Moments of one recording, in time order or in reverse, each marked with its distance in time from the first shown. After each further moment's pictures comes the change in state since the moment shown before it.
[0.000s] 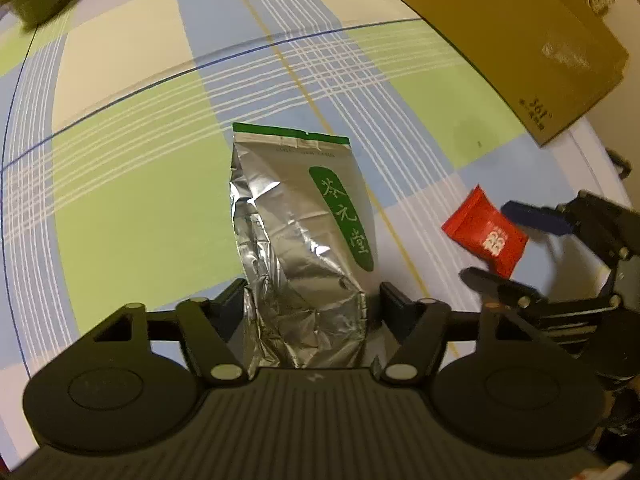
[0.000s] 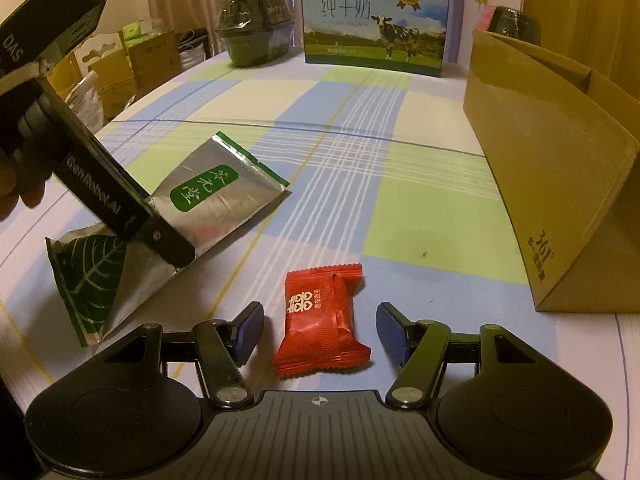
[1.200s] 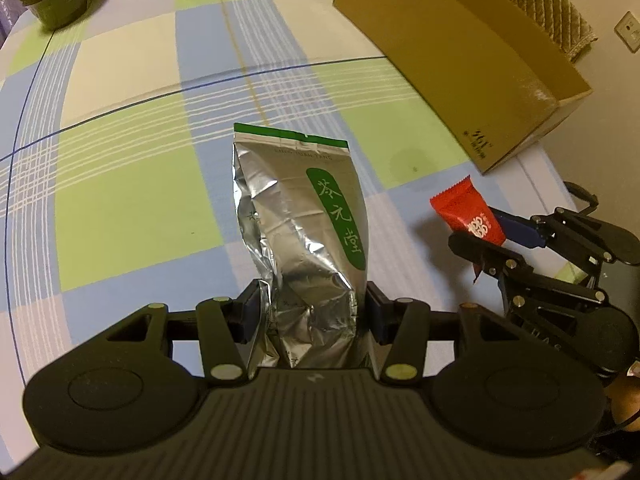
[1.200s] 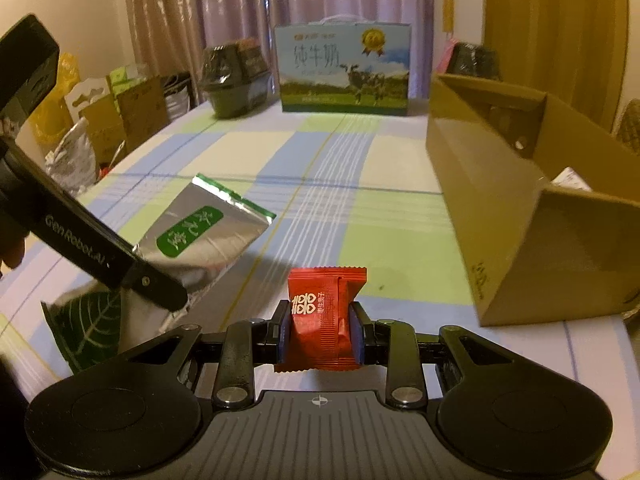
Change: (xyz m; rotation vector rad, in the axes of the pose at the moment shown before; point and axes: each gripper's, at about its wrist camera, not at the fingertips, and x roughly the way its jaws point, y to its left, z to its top) left arm -0.044 -0.044 -0.018 -0.067 -0.096 -0.031; right arm -0.055 -0.014 0.009 0.066 -0.116 -0.031
